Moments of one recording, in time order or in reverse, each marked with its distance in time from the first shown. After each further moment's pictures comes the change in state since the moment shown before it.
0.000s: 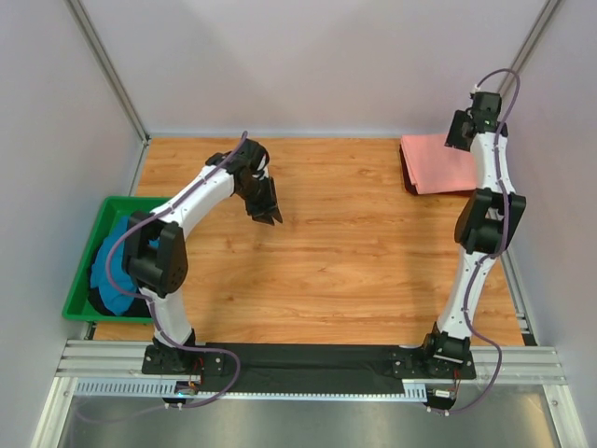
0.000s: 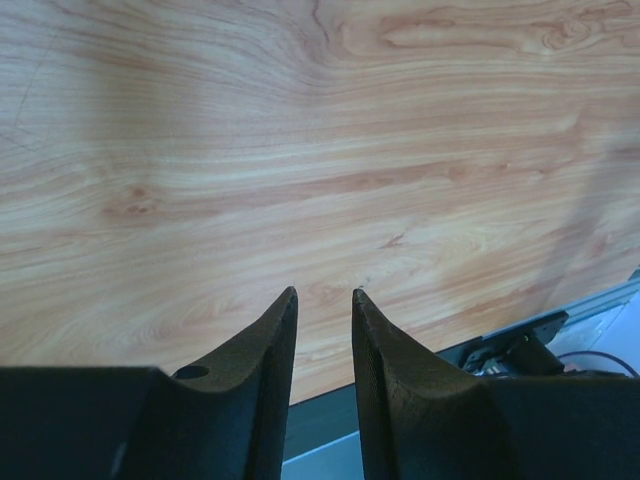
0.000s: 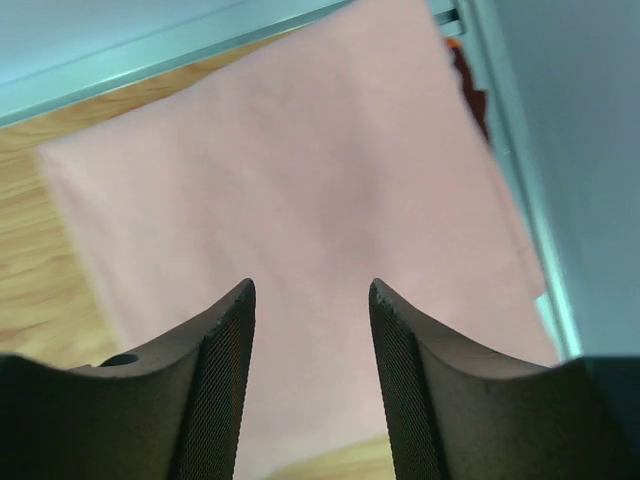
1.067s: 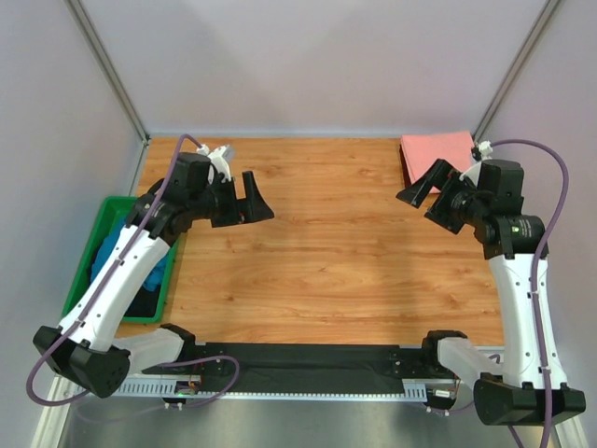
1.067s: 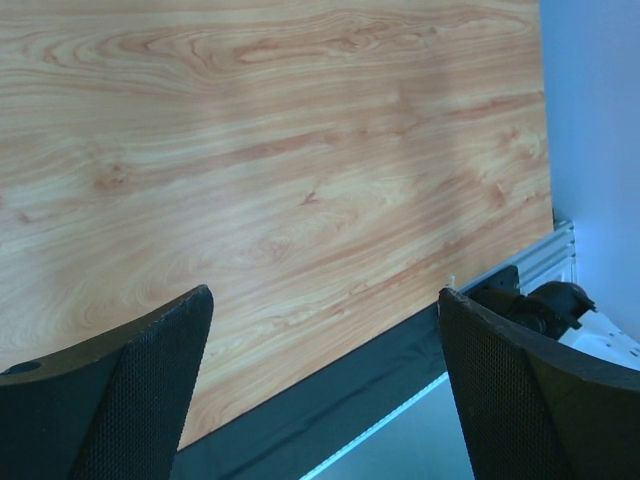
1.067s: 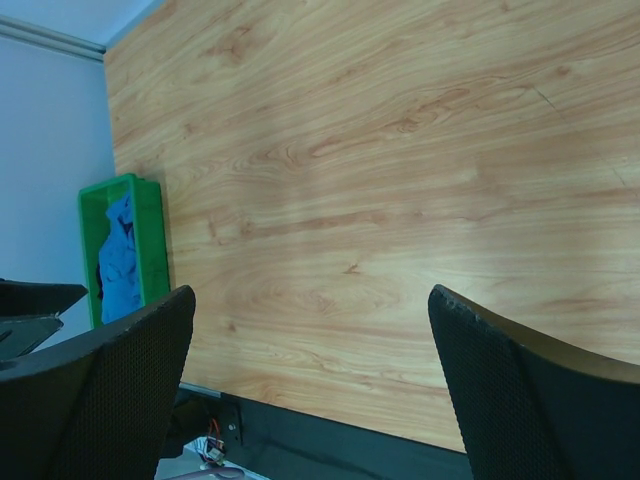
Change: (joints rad) left arm 0.000 -0.676 -0.244 0.070 0.019 0.082; right arm 0.235 -1.333 -0.976 -0.261 -0.402 0.533
